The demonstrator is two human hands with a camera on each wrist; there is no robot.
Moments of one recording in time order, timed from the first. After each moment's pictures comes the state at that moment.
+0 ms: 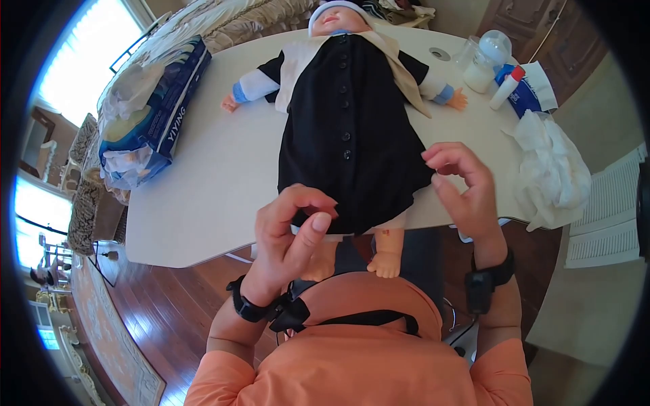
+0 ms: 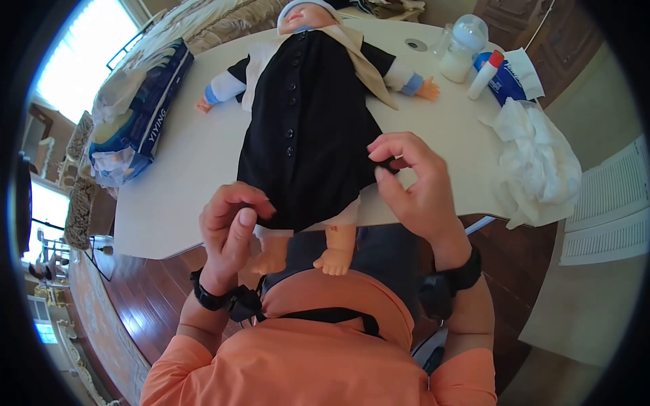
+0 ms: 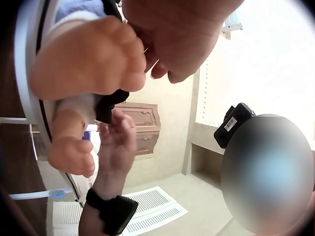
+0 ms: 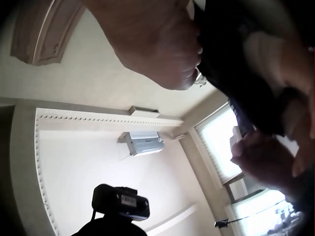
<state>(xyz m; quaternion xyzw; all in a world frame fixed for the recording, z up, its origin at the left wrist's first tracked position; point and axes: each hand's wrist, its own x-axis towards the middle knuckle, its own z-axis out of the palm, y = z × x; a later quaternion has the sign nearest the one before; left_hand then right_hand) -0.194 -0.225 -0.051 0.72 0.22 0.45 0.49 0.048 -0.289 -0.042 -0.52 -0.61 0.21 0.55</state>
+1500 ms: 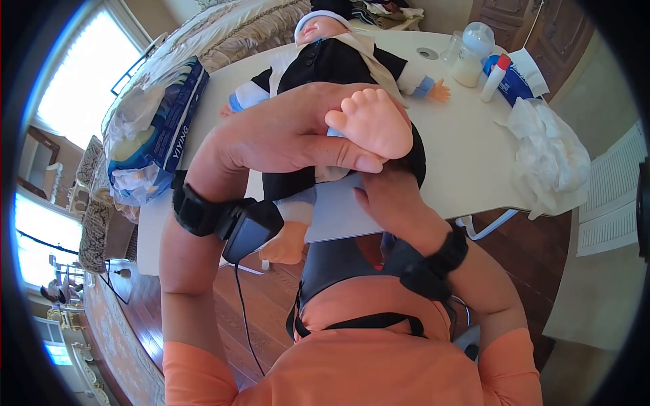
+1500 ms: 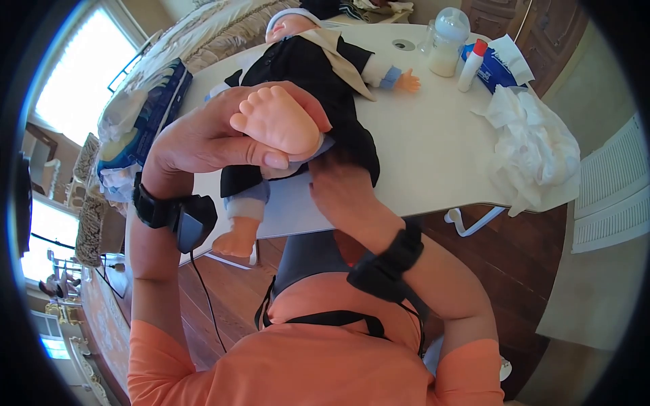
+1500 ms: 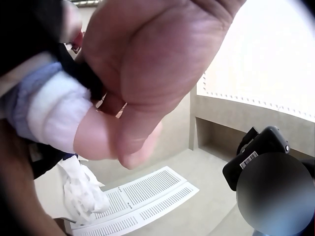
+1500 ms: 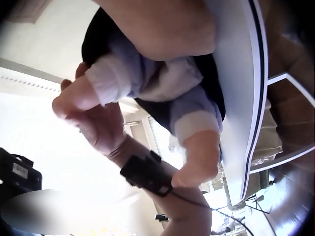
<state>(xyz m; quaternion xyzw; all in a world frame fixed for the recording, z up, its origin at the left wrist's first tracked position) -0.131 -0.146 0.057 0.89 -0.04 0.09 0.45 -0.011 -0.248 -0.092 -0.66 -0.69 -0.05 0.28</state>
